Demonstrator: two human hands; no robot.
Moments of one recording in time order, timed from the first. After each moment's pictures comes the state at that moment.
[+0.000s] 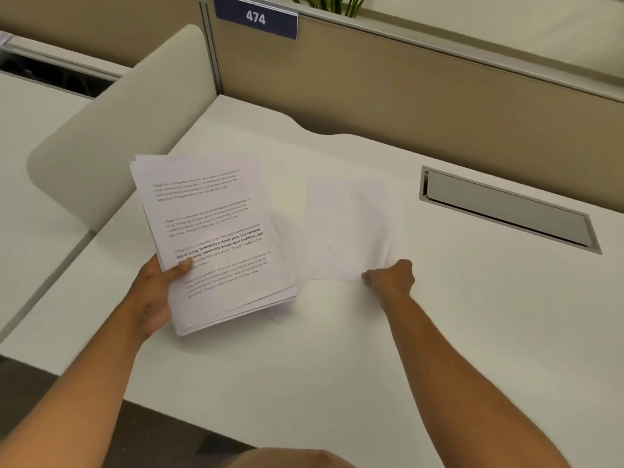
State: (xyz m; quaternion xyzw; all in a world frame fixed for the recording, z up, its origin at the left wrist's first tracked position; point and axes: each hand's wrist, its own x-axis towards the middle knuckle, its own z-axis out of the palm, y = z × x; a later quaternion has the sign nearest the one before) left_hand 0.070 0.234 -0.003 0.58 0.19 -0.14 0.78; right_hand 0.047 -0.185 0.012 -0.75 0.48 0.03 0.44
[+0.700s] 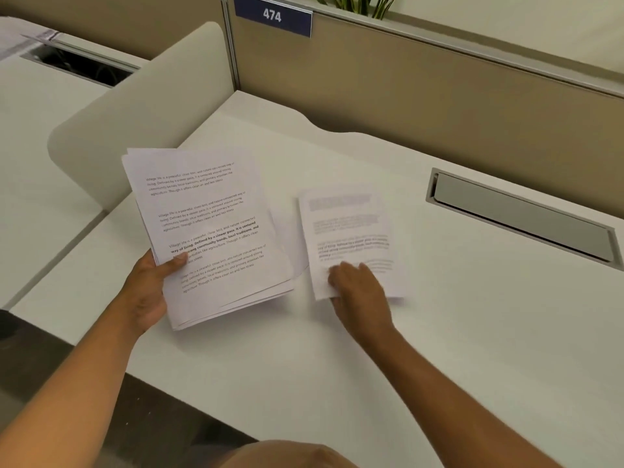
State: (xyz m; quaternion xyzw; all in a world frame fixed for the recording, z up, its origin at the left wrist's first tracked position) left_hand 0.027 0.214 0.015 0.58 0.21 -0.09 0.78; right_hand -0.016 -0.162 0.024 -0.97 -0.15 -0.12 0.16
